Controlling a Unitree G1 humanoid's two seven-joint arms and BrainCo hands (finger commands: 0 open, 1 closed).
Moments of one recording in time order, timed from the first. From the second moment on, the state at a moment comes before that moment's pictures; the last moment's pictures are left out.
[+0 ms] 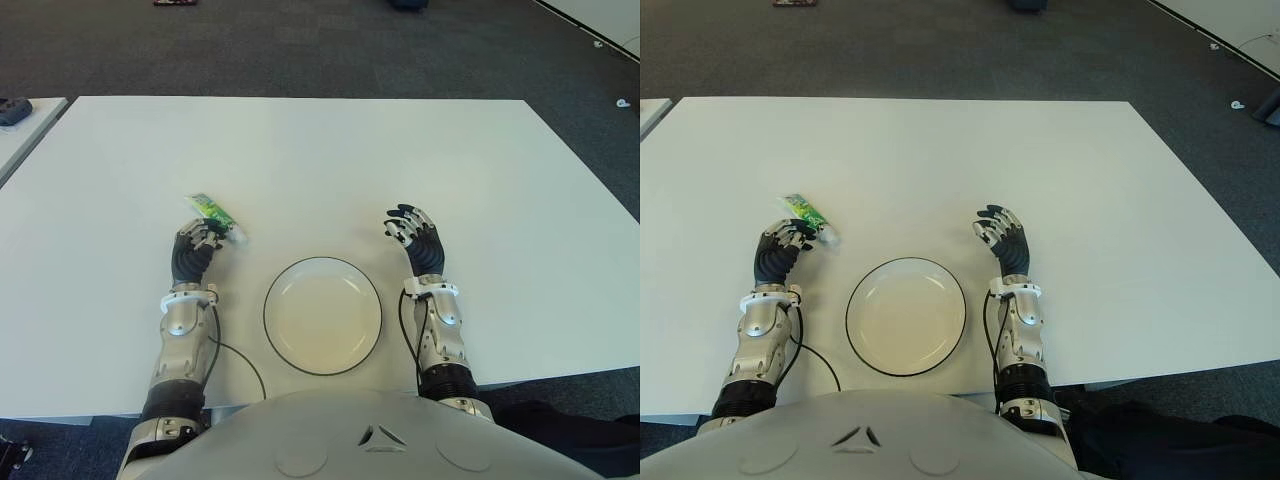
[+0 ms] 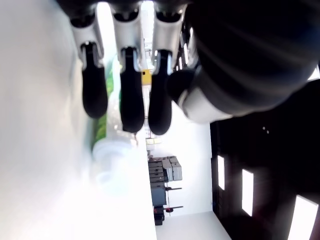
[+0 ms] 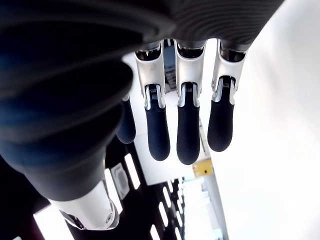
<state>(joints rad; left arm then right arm) 0.14 0.08 0.17 0.36 0.04 -0.37 0.10 0.01 0.06 -0.13 0.39 0.22 -0.35 0.21</state>
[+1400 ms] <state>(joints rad) -0.12 0.69 -0.08 0.31 0.95 -0.34 0.45 0.00 0.06 -0.10 0.43 0.19 -0.36 0.16</state>
